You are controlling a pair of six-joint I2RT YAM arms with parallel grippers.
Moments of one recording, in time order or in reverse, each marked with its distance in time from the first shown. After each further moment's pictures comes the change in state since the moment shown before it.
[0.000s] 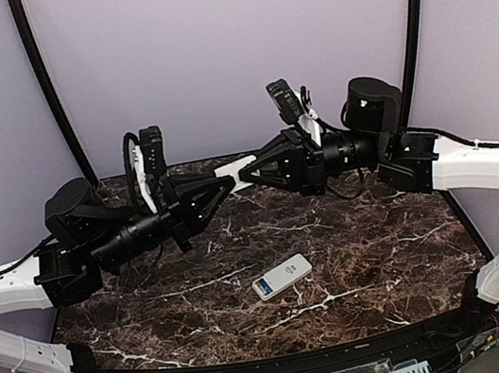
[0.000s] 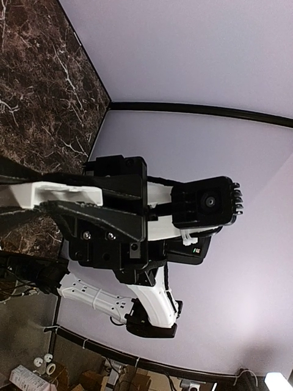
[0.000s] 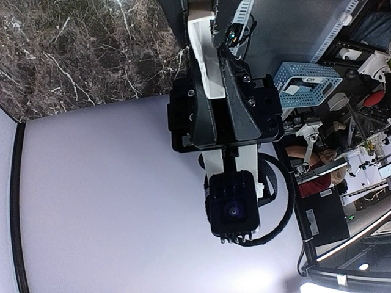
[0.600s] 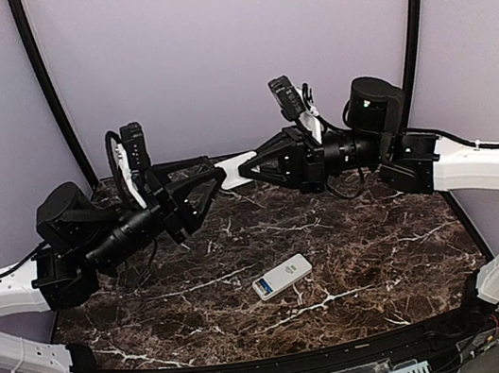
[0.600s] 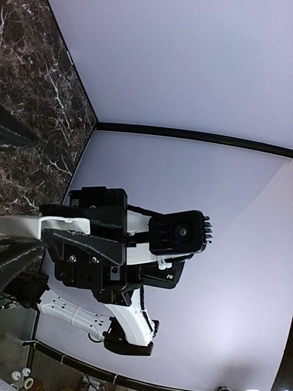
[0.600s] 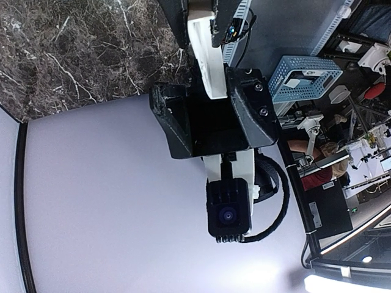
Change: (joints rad) left arm -0.001 -0.031 -0.033 0.077 -0.114 0.007; right arm 0.000 -0.006 -0.009 0.029 0.031 0.032
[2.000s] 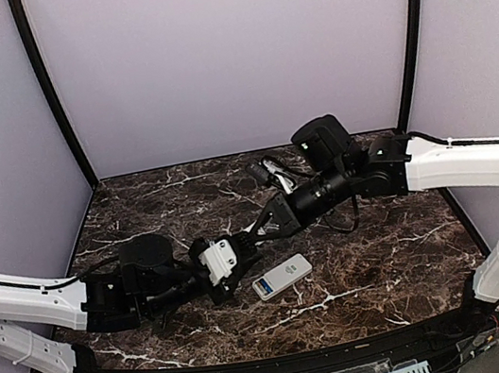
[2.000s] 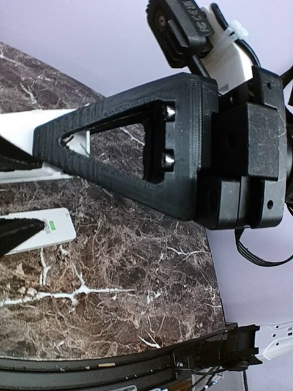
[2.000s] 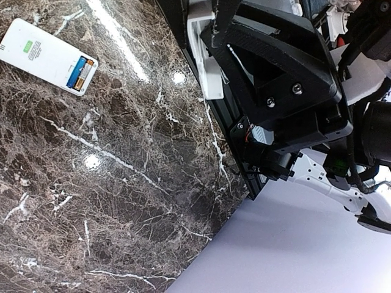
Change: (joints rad) left arm -0.113 0.185 -0.155 -0.125 -0.177 0.599; right arm 0.055 0.139 0.106 -0.695 0.245 0.227
